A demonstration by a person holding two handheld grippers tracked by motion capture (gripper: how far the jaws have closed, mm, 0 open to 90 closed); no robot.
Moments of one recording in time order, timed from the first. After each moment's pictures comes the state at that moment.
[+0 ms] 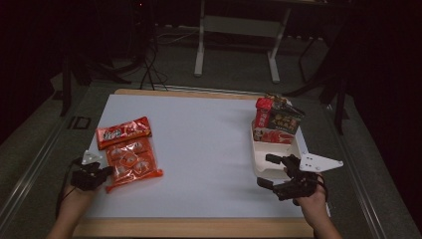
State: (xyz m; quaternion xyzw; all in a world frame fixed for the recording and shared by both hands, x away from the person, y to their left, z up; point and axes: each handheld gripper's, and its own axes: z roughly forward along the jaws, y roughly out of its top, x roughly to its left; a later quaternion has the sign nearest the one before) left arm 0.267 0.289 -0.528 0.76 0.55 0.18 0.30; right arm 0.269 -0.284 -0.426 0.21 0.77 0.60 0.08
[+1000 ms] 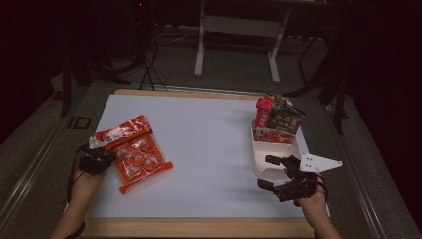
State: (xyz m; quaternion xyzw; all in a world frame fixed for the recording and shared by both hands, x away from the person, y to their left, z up) left arm 0.314 0.299 -0.530 0.72 0.59 0.20 0.29; right arm 0.268 -0.284 -0.428 0.20 0.78 0.59 0.07
